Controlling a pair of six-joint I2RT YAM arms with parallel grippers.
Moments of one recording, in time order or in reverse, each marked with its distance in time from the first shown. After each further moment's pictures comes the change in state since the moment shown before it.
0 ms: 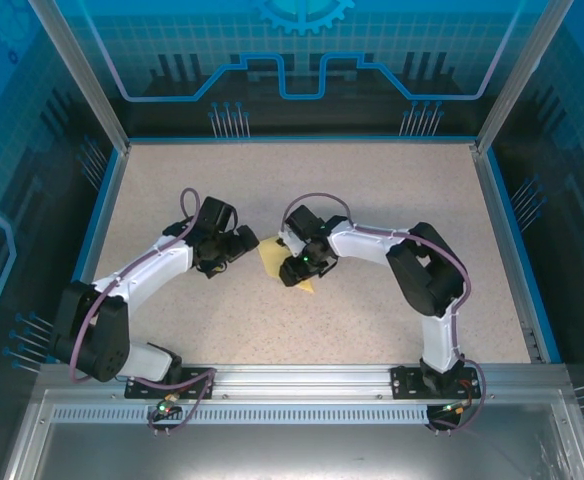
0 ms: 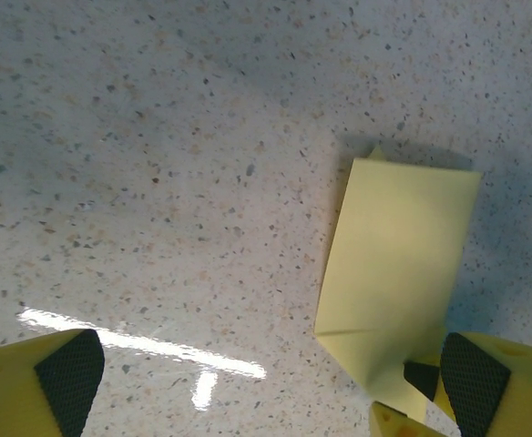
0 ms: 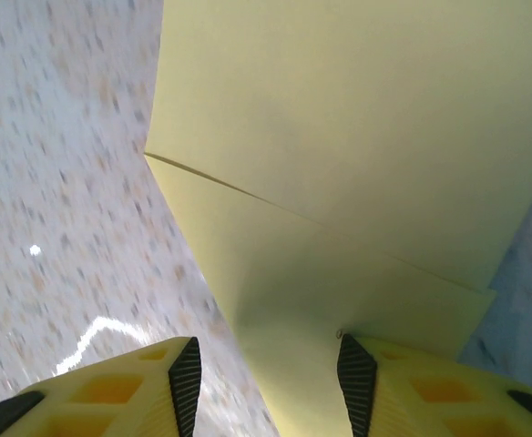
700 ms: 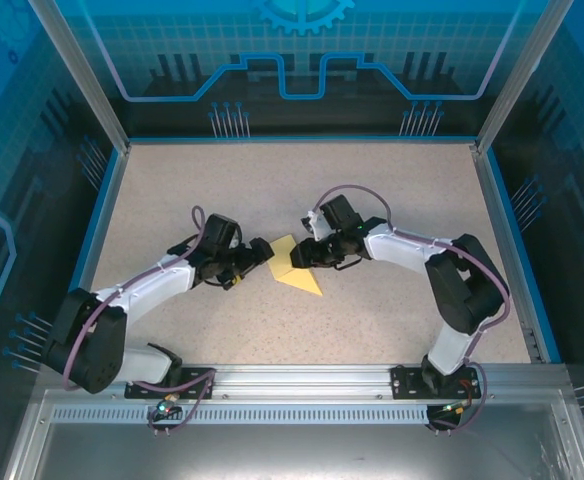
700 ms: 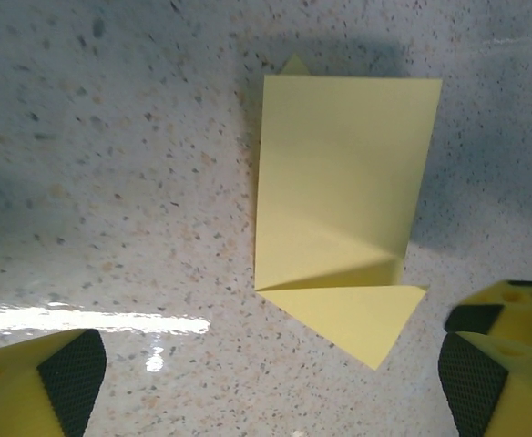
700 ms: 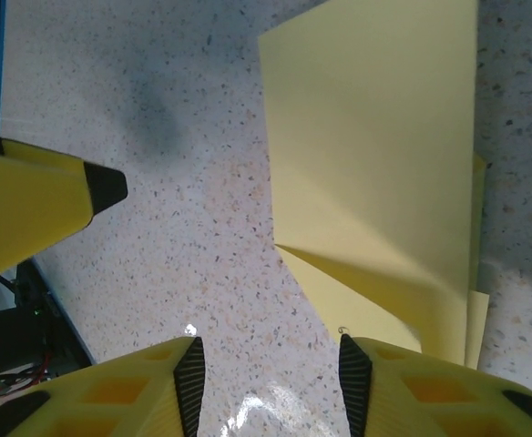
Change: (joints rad) left arm -0.072 -0.060 -0.181 0.255 0.200 -0.055; right arm -0.133 -0.208 -0.213 0.283 -0.254 0.300
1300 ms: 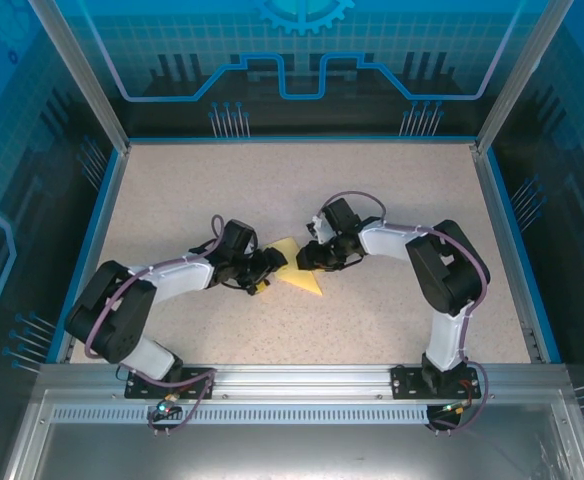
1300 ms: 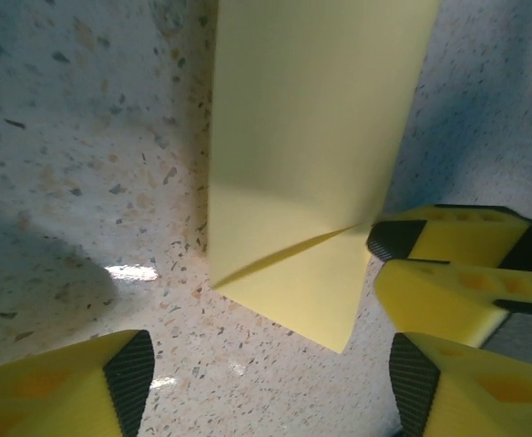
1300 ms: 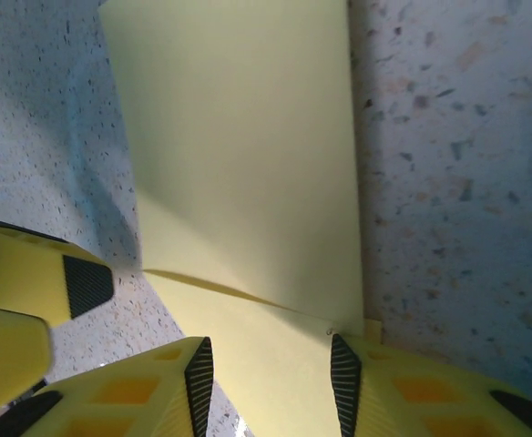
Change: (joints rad) left arm -0.064 0.189 -0.016 0.210 0.150 -0.166; right arm -0.061 0.142 0.018 0.005 -0.027 -0.008
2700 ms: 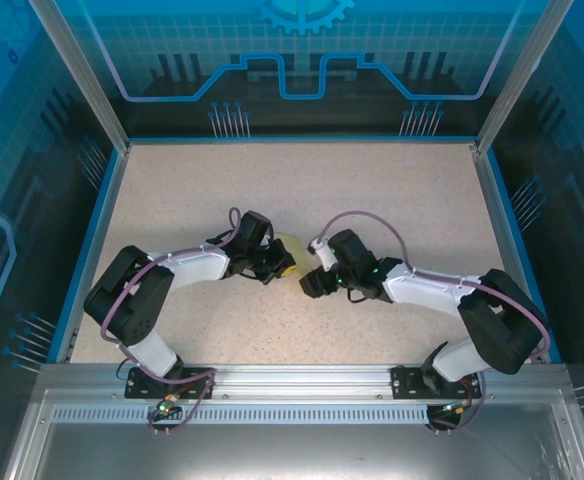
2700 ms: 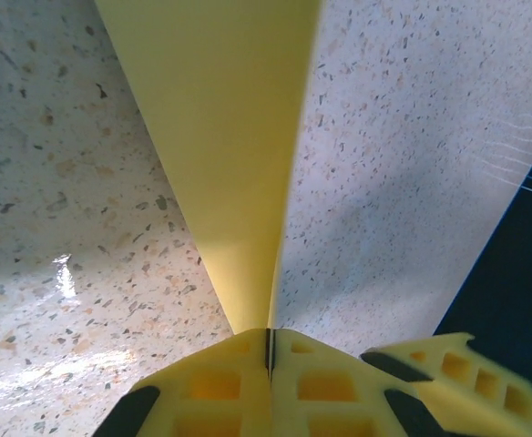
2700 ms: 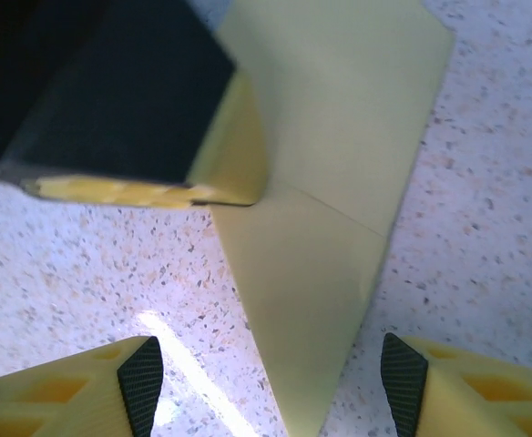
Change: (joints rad) left arm -0.057 0.119 0.127 0.050 0.033 -0.066; right arm 0.214 -0.433 -0.399 0.276 0.436 -0.306
